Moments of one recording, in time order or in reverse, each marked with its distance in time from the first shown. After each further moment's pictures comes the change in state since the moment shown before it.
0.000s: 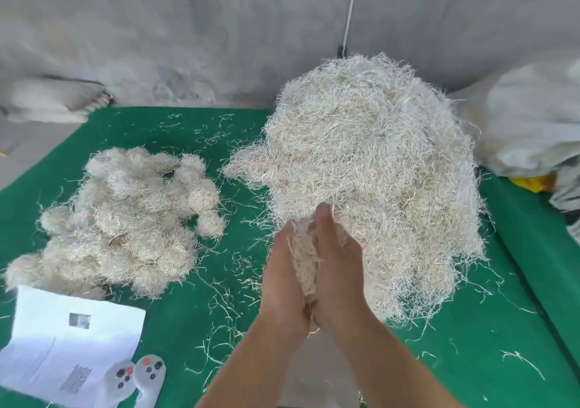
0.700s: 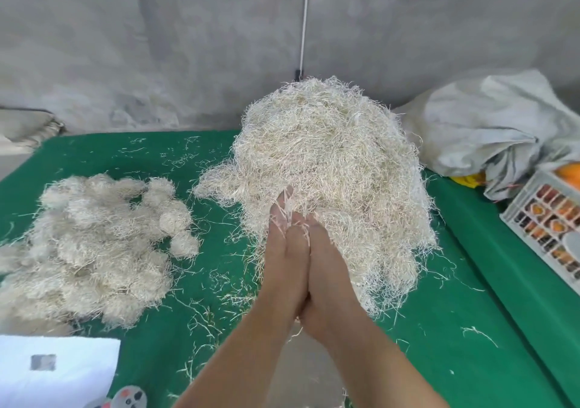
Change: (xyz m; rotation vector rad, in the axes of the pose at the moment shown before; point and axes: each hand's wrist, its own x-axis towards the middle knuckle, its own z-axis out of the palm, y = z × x) left_hand 0.001 0.004 0.034 0.477 -0.003 0.265; right_hand -0.025 -0.021 -0.001 0.102 0.075 0.261
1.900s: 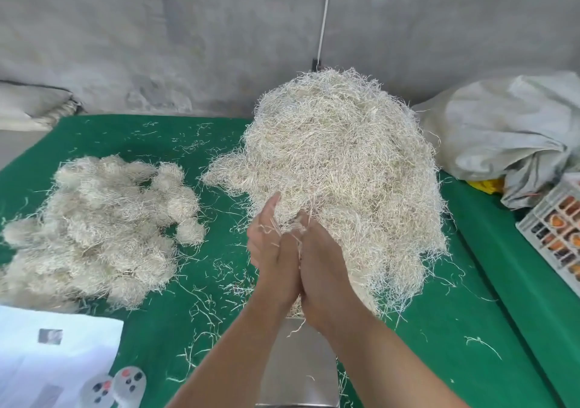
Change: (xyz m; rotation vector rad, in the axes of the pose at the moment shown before) left_hand 0.005 -0.015 -0.011 -0.053 0.062 0.091; right_hand 0.025 0.005 -0.005 -0.351 -0.049 -0.158
